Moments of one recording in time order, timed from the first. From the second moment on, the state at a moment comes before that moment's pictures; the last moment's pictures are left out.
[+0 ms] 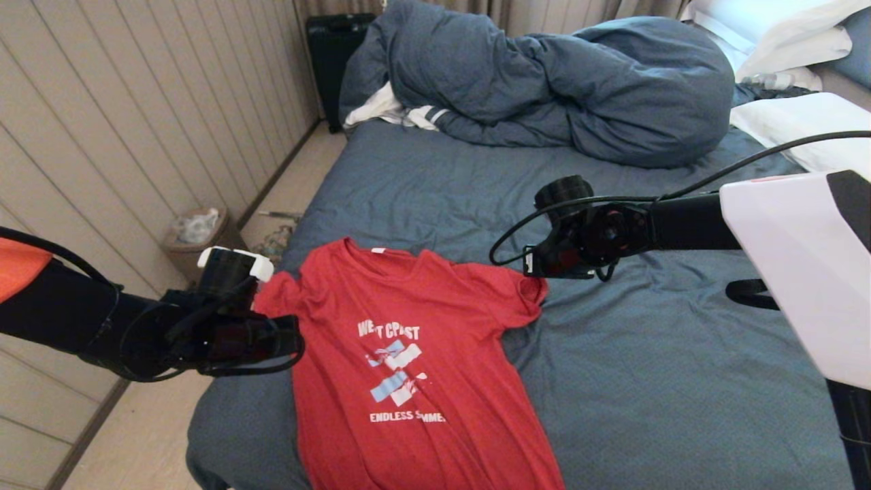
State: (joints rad) left arm -0.31 1.89 -0.85 -0.23 0.10 -0.42; right arm 0.34 2.24 -1.80 0.31 -0.26 0.29
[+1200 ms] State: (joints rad) left arm -0.26 1.98 -0.81 -0.57 0.10 -0.38; right arm 0.34 2.33 -1.95 0.51 -0.48 0.29
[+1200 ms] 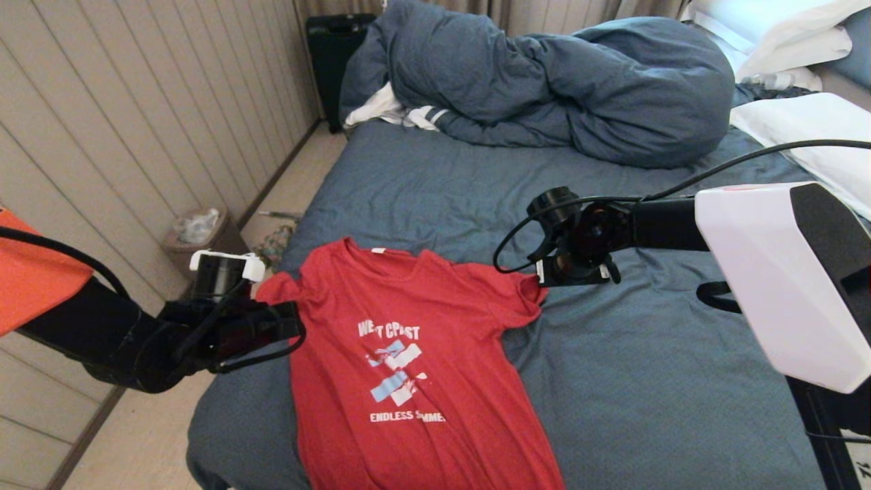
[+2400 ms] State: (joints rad) left arm -0.04 2.30 -1.23 -0.64 0.25 -0.25; right arm 0.41 2.32 -1.95 0.44 -0.48 0.24
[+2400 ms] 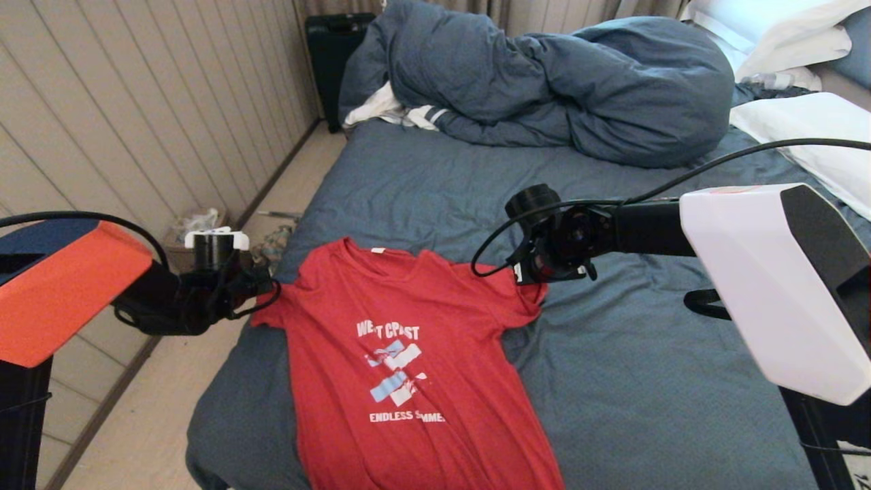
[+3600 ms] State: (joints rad) left arm -0.19 2.01 -0.98 -0.63 0.12 -0.27; right arm 0.48 2.48 -1.96 -0.15 -0.07 0.07
